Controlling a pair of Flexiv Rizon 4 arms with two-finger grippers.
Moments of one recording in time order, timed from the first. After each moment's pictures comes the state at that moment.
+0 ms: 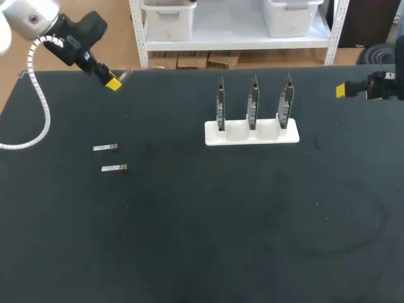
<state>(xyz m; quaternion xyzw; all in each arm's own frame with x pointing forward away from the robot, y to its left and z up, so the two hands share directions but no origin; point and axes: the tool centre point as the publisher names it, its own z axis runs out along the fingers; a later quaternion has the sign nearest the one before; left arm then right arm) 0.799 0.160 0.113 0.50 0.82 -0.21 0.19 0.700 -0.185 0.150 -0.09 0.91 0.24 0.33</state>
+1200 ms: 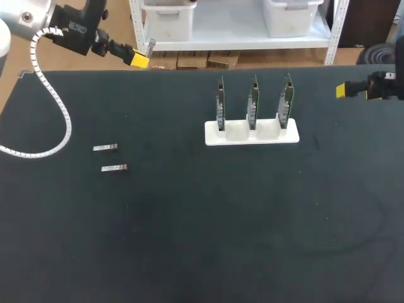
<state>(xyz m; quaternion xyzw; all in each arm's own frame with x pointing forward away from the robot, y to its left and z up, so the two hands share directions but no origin) 0.772 0.076 0.194 0.47 0.74 -0.38 0.30 0.700 -0.185 0.150 -0.09 0.91 0.24 0.33</state>
